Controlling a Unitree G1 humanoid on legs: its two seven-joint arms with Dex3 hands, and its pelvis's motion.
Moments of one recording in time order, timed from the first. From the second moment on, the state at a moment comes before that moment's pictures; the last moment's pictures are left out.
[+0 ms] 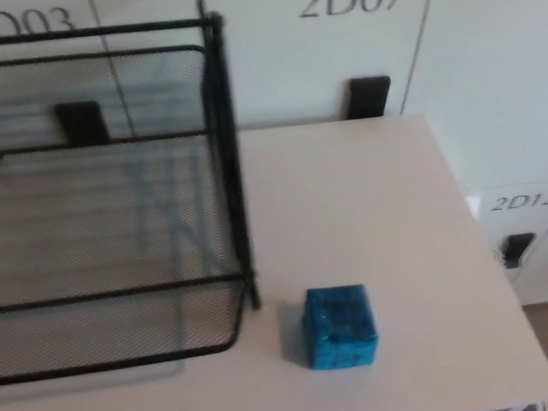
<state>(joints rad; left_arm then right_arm) 0.22 0.77 0.01 1.03 0.14 -0.07 -0.29 0.54 -0.87 -0.10 0.76 -0.24 0.08 0.24</state>
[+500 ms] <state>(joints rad) 0.22 0.77 0.01 1.00 0.15 -0.06 -0.29 0.62 -0.89 -0.08 0.51 -0.25 0.10 0.24</state>
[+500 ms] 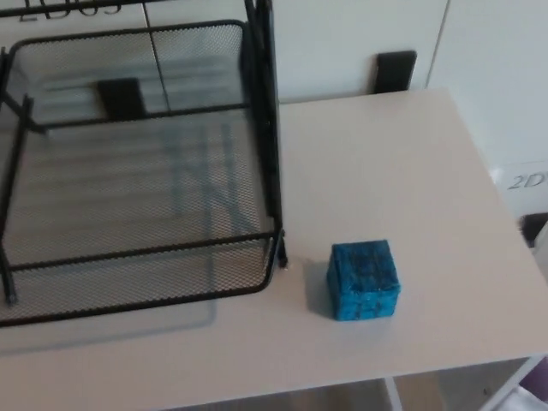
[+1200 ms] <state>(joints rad) 0.22 0.78 0.02 0.94 0.14 -0.05 -0.30 0.51 -0.88 -0.08 0.77 -0.22 0.00 0.26</state>
